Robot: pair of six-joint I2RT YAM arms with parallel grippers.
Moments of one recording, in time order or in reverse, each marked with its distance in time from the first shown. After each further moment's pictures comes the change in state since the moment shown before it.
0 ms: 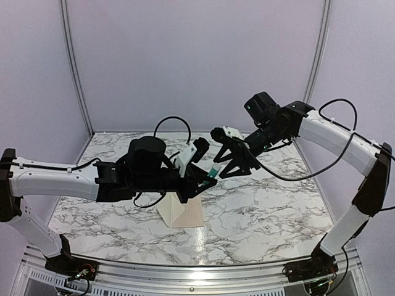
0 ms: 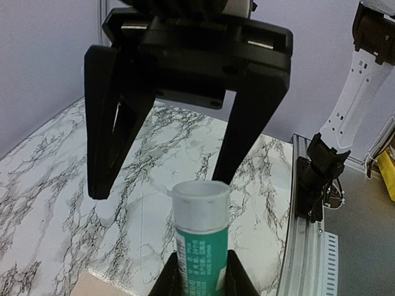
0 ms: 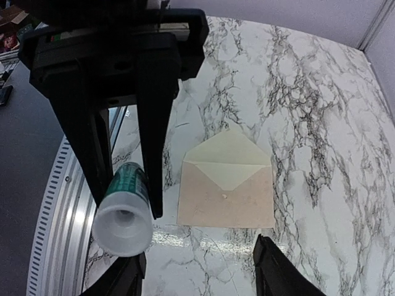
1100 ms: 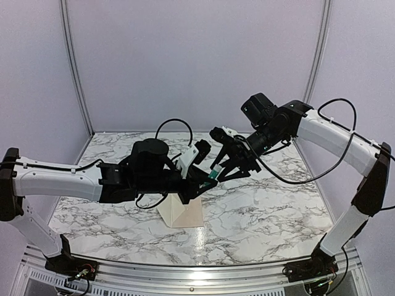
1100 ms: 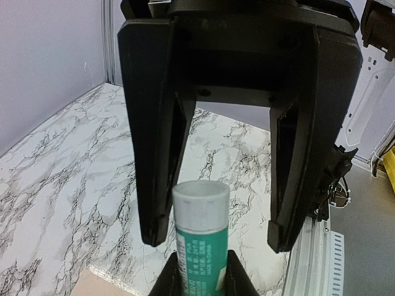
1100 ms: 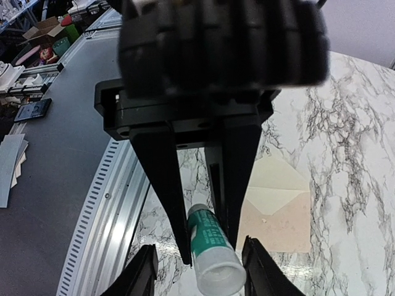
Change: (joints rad) left arm 0.000 0.024 -0.003 0.017 -0.013 0.000; right arm 0.042 0.024 0.023 -0.072 -0.141 0.007
